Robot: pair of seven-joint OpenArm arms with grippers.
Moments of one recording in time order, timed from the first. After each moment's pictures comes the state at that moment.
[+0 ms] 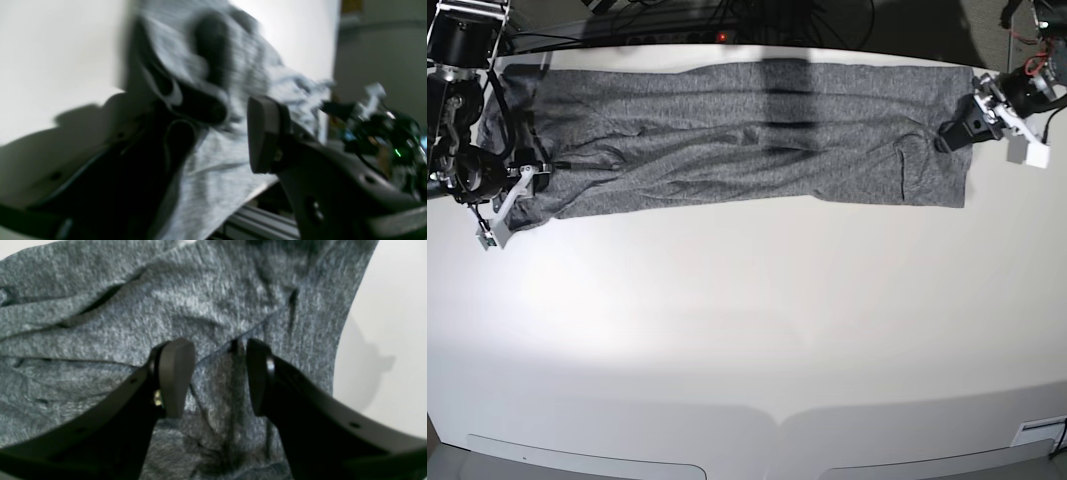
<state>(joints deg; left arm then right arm) 17.1 -19.3 -24.2 68.0 -79.1 -39.7 61.7 -0.7 27.8 20.4 80.3 28.4 33.1 -68.5</state>
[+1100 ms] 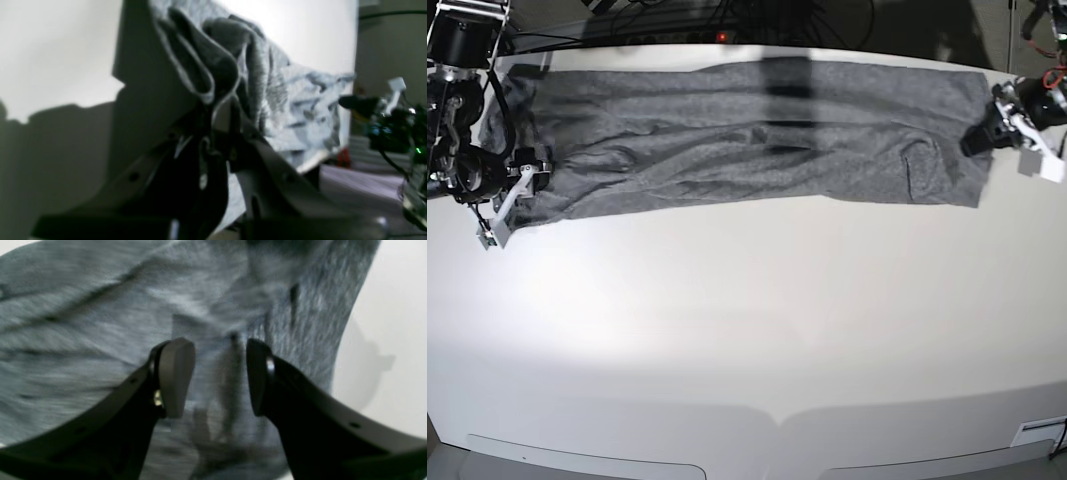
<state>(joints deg) 15.8 -27.1 -23.6 68.6 -76.5 -38.8 58.4 -0.7 27.8 20.4 80.3 28.4 33.1 -68.9</state>
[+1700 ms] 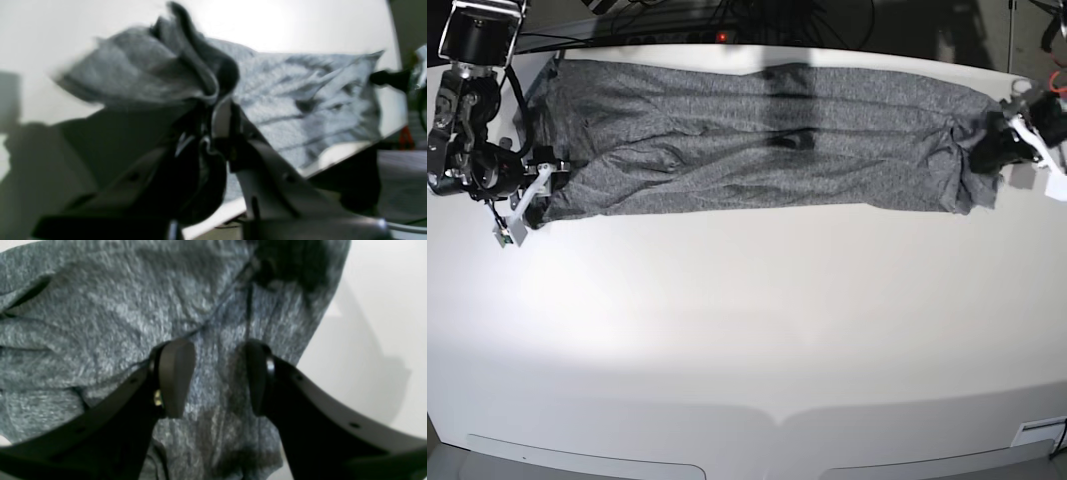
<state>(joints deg) 21.4 -25.0 -23.6 87.8 -68.0 -38.1 56.2 -0.7 24.2 20.4 80.3 28.4 33.2 -68.5</state>
